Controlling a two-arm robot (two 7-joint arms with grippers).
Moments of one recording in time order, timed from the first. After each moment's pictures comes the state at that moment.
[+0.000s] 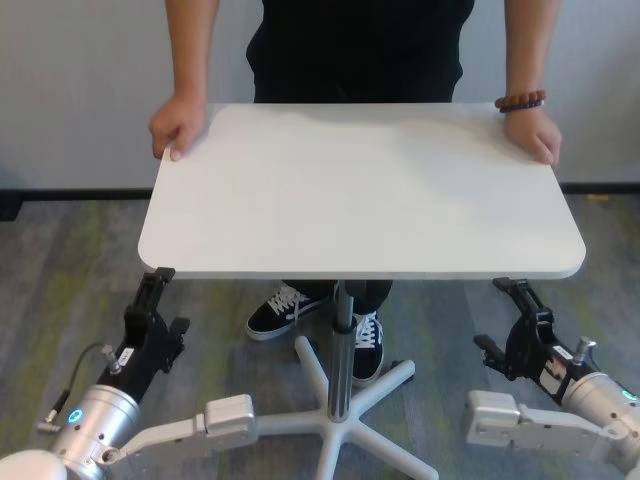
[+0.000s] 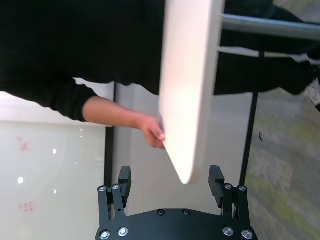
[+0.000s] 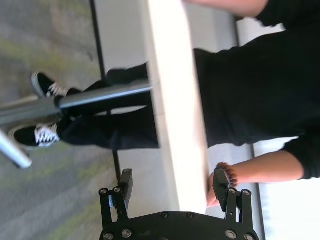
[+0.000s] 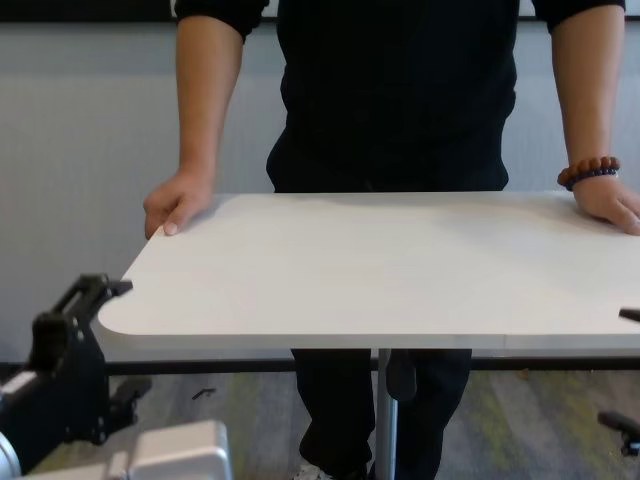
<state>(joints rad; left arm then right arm) -0.02 0.45 0.48 -1.51 1.00 0.13 0.20 0.07 0.58 -0.45 -1.45 -0.79 -0.06 -0.03</state>
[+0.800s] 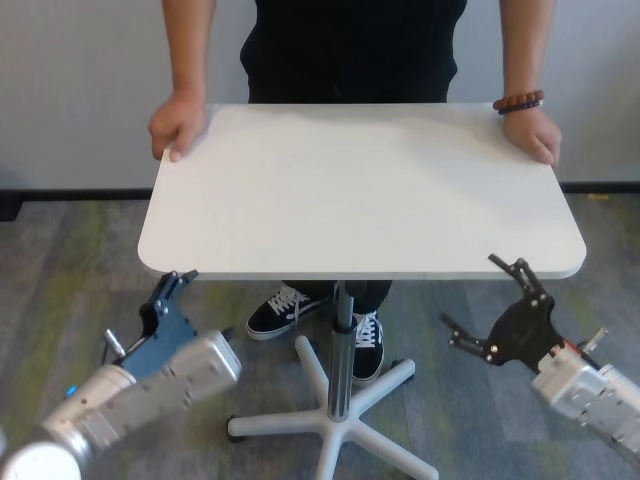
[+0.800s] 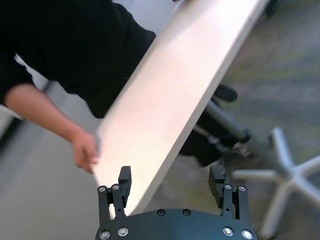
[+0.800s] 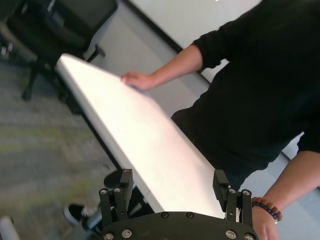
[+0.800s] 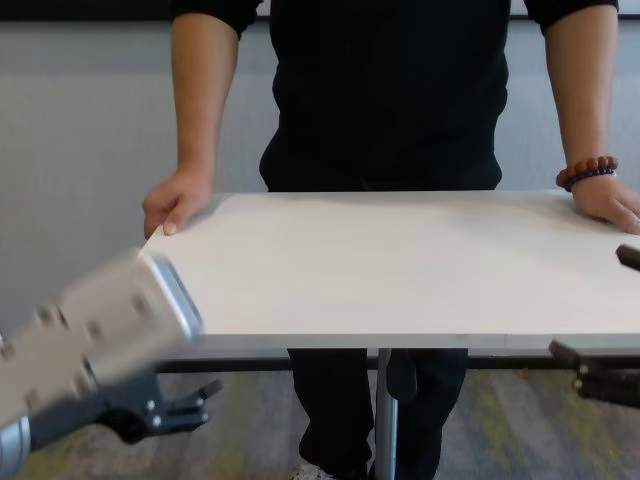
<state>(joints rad) 0.01 0.41 0.34 -1.61 0.53 -0.04 -0.12 0.01 0.54 -0.34 -1.46 -0.32 -0.44 0.09</state>
